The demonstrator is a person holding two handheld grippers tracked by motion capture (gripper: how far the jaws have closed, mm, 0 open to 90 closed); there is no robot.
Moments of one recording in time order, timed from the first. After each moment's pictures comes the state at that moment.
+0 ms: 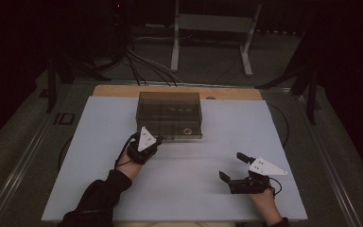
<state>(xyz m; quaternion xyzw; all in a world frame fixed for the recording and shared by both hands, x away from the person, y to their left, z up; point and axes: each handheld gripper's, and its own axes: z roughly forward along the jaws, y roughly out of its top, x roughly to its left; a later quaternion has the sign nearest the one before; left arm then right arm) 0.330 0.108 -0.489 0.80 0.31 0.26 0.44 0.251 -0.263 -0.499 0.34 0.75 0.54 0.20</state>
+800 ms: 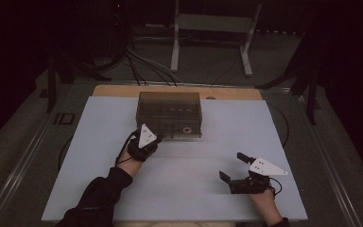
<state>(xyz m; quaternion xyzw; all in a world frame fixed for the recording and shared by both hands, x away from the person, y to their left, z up) 0.338 0.108 -0.486 0.80 0.32 0.26 0.43 0.250 -0.263 -0.499 0.34 0.75 0.54 0.20</state>
